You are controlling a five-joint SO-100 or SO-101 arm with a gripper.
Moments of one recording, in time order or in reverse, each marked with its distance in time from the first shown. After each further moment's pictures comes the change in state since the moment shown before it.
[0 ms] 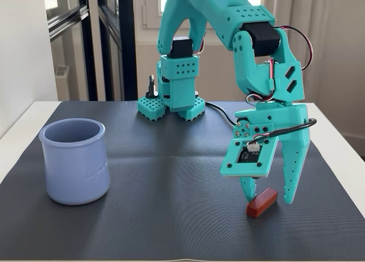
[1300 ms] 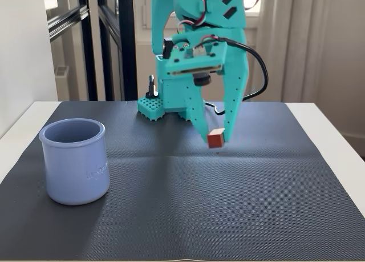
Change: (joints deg) arm 18.8 27.2 2.8 11.8 -41.3
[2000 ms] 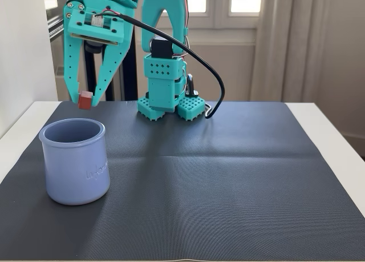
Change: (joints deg) arm 24.5 6.5 0.0 10.6 -48.6
